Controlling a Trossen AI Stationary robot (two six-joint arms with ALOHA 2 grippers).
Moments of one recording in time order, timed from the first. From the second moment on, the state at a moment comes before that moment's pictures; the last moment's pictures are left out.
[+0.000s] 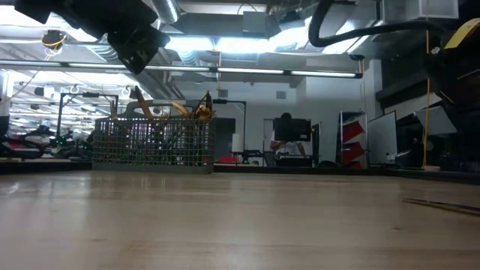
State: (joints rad) left arm -0.33 1.15 0.57 0.17 -0.07 -0.32; right arm 0.73 1.90 1.14 -0.60 0.05 1.73
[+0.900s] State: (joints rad) left arm -0.33 1.15 0.57 0.17 -0.07 -0.30; right arm 0.64 1.88 1.14 -0.49 0.10 1.53
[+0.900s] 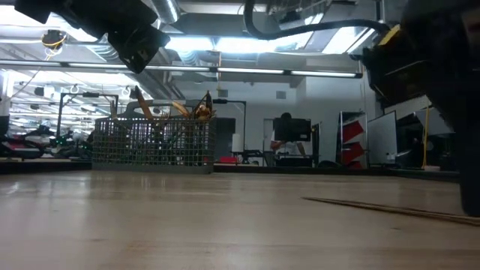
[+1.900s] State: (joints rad) left arm -0.33 1.15 0.57 0.16 -0.07 -0.28; right arm 0.64 1.89 1.36 -0.75 0.03 1.35
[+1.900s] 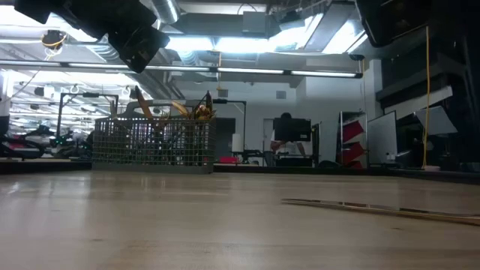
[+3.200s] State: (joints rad) left arm -0.33 1.15 0.57 0.14 -0.07 -0.28; right arm 0.63 1.99 1.36 -0.73 -0.06 1.27
